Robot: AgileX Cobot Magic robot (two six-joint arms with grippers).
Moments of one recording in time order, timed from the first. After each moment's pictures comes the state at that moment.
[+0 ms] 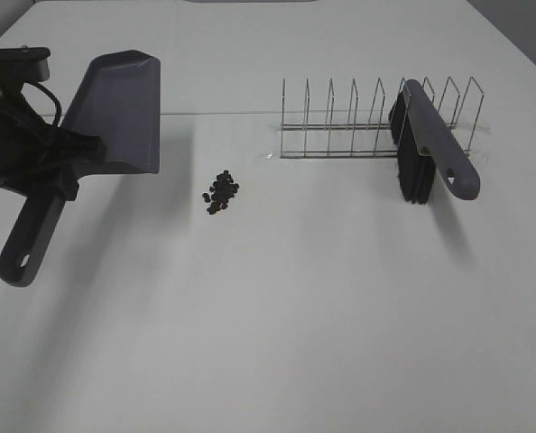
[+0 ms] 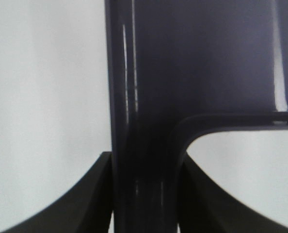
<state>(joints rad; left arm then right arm) -0.24 1.74 -1.09 0.00 0.60 -0.26 -0.01 -0.01 -0.50 0.12 1.07 -0.12</state>
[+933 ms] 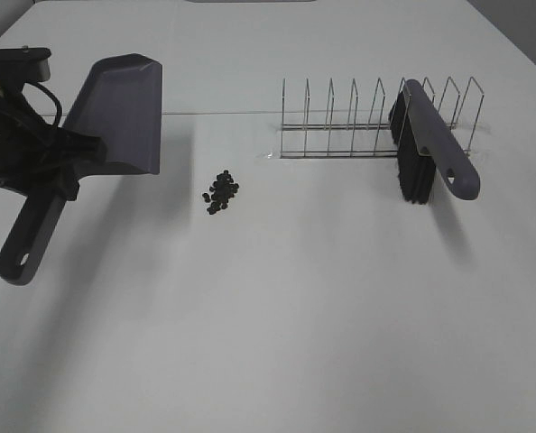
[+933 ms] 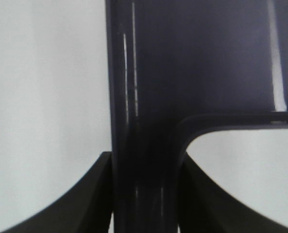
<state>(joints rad) -0.24 1.74 -1.09 0.00 0.59 -0.26 -0.01 1.01 -0.99 0.21 0.79 -0.17</state>
